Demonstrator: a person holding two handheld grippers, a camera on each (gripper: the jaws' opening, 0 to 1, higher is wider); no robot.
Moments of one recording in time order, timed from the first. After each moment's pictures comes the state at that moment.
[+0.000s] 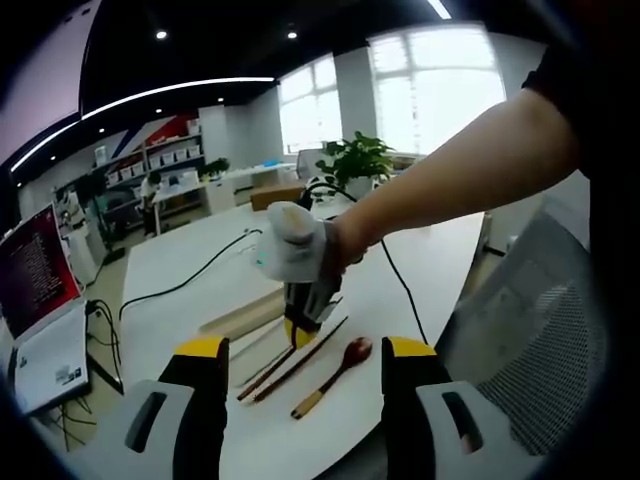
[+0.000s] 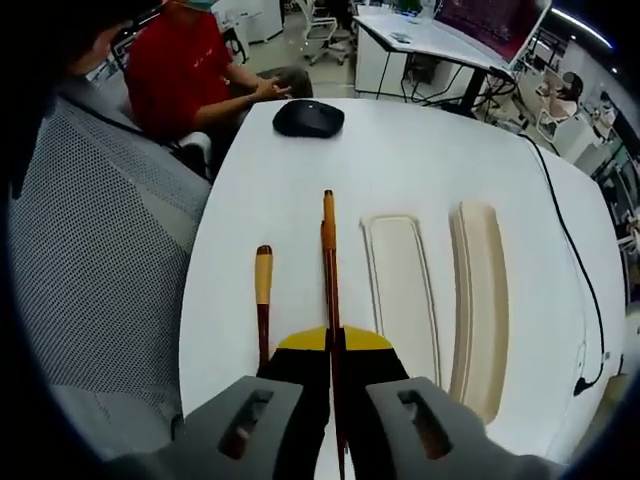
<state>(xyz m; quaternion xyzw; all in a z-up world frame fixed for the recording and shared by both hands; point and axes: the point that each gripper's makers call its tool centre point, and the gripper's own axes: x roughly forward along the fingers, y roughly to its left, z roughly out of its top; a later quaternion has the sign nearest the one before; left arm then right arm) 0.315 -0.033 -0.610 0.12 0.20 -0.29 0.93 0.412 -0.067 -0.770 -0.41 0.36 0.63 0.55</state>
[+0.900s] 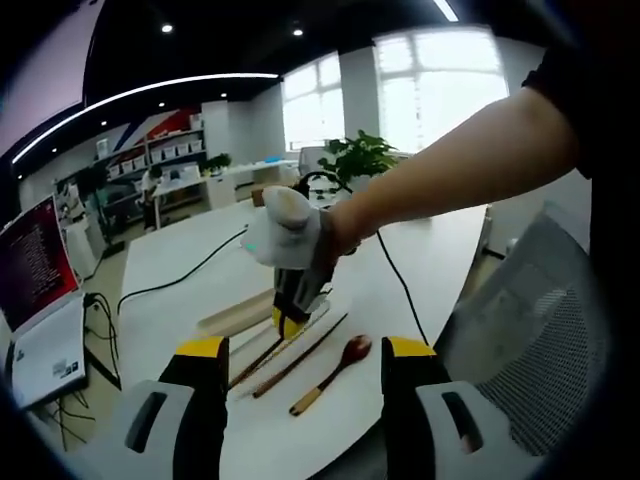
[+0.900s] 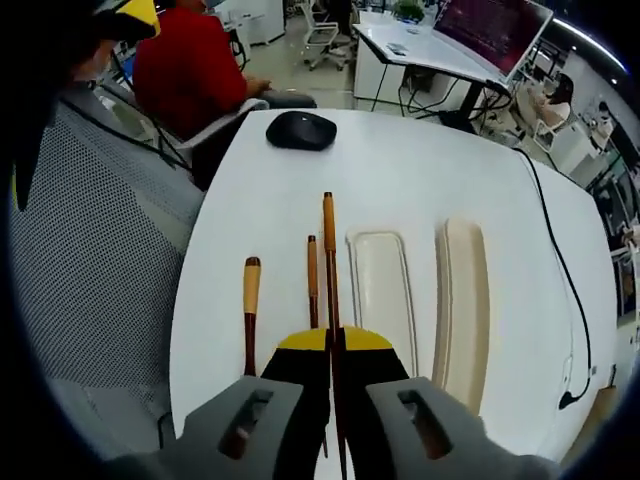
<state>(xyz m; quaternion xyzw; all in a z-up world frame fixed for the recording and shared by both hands) 0.320 -0.031 -0.612 0.12 0.21 -0.29 0.93 0.429 -0.055 -0.755 -0.42 0.33 0.64 0.56</state>
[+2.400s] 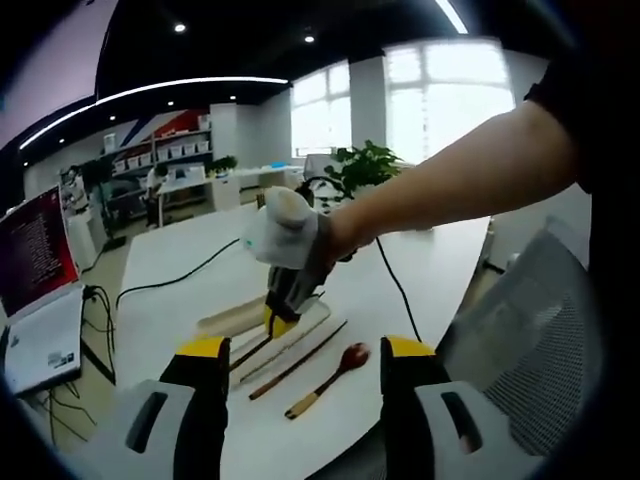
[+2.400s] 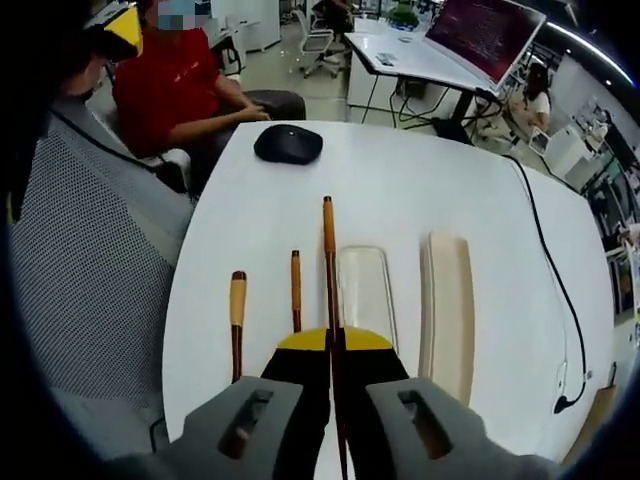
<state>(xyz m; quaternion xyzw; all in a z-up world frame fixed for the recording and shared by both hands) 0.317 -0.031 -0.616 0.09 0.21 -0.29 0.93 0.444 -0.046 -0.750 -0.40 0.32 0.63 0.58</state>
